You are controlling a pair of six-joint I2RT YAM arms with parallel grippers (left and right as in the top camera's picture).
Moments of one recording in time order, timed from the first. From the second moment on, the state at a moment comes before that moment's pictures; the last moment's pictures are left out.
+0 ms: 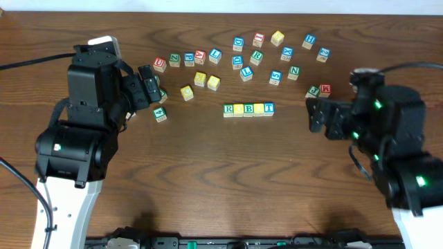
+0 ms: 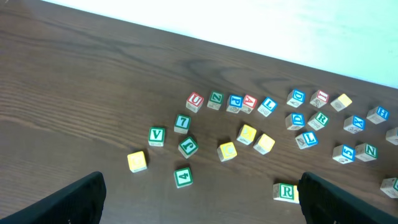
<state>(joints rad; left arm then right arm) -0.18 1.17 1.43 -0.92 -0.17 -0.34 0.16 0.99 1.19 -0.85 -0.10 0.26</state>
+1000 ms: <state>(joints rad) -0.18 1.17 1.43 -0.92 -0.17 -0.34 0.16 0.85 1.13 -0.99 -0.01 0.24</state>
